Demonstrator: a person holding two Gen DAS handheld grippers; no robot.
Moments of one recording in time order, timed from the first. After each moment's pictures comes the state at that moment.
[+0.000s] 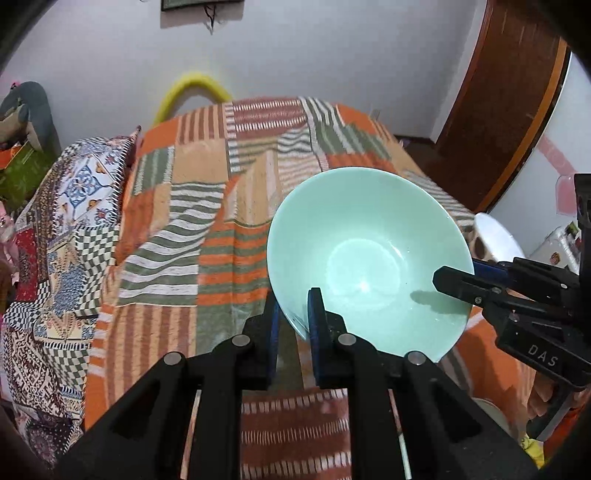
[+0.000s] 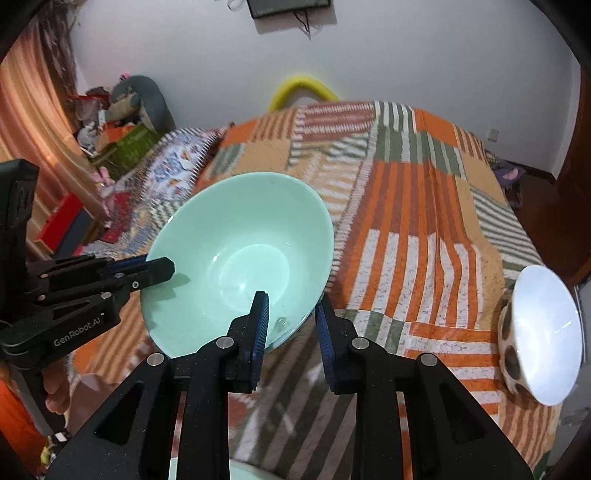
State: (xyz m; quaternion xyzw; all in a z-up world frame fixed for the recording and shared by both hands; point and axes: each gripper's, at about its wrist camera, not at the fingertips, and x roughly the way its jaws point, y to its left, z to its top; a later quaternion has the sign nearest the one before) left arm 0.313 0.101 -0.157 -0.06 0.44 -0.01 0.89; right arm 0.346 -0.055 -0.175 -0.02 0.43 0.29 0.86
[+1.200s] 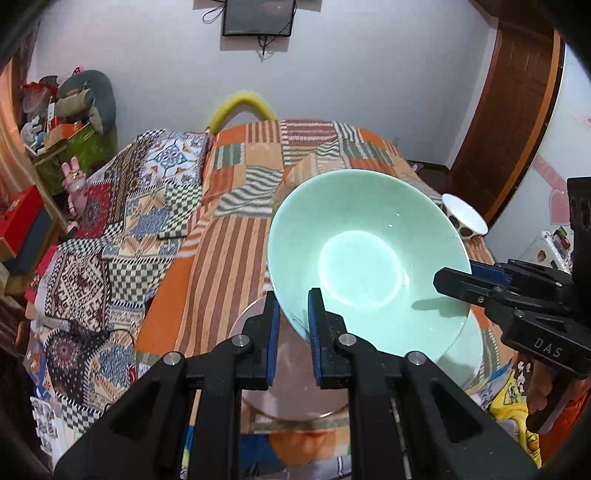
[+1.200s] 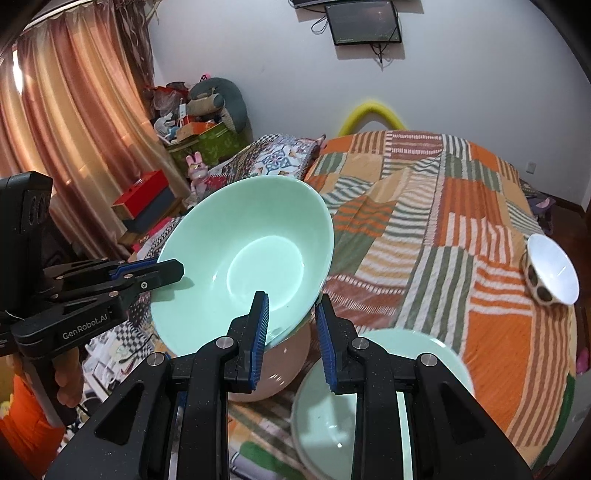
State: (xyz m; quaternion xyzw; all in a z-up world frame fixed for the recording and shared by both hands) left arm 0.074 0.113 -0.102 -0.08 0.40 0.06 0.91; right arm 0.163 -0.029 -0.135 -0.03 0.38 0.38 0.84
